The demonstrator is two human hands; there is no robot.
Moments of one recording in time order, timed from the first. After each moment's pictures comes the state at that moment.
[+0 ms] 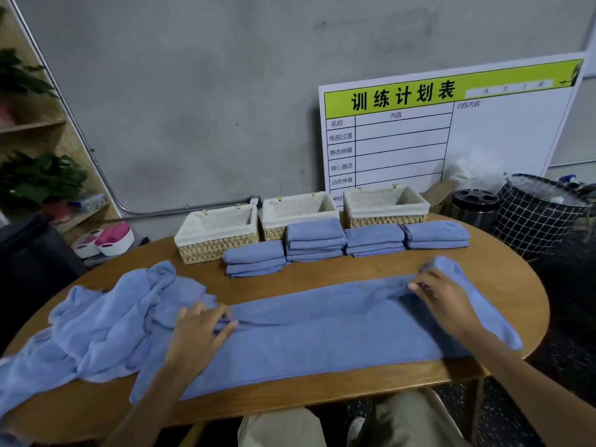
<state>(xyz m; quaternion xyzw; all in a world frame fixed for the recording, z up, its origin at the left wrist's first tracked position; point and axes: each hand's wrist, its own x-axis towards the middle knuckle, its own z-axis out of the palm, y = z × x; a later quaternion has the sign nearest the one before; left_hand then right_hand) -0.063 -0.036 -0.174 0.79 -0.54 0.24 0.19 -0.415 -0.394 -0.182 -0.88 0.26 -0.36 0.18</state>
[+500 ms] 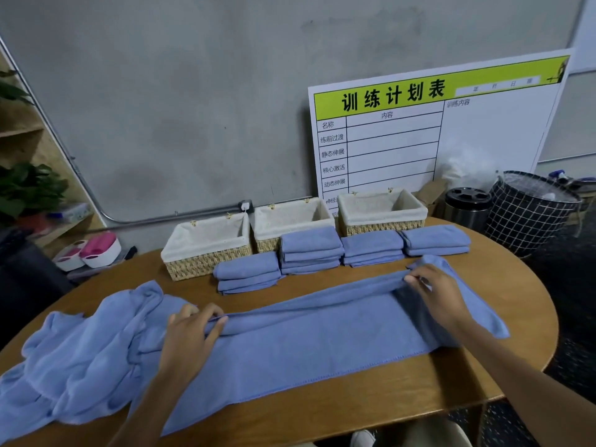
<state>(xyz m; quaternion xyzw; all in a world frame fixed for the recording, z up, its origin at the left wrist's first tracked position) -0.036 -0.066 -0.158 0.81 -0.50 0.23 0.23 -0.382 -0.423 -0.173 -0.84 0.31 -0.38 0.24</state>
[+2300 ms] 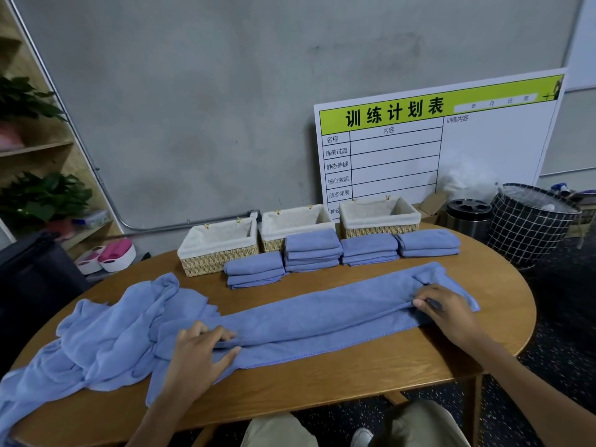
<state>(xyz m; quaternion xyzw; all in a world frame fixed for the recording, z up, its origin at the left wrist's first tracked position) -0.077 -0.018 -0.184 0.77 -0.54 0.24 0.24 -0.443 -0.388 -0.178 -0.87 0.28 -0.32 0.26</state>
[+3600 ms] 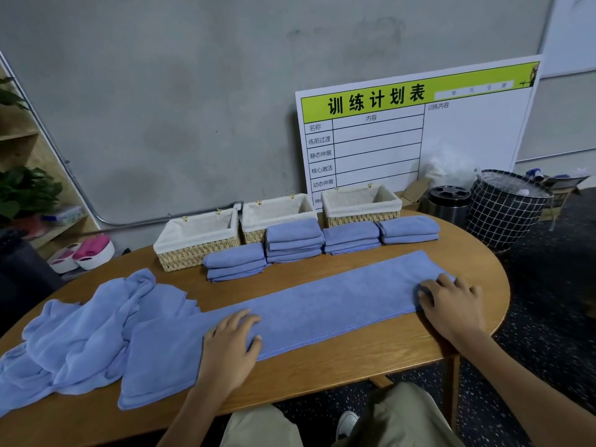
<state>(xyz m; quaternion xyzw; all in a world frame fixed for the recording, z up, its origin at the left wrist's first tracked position) -0.144 -0.081 -0.191 0.87 -0.48 0.04 0.12 -0.463 -0.385 -0.188 -0.84 0.51 -0.18 -0.11</state>
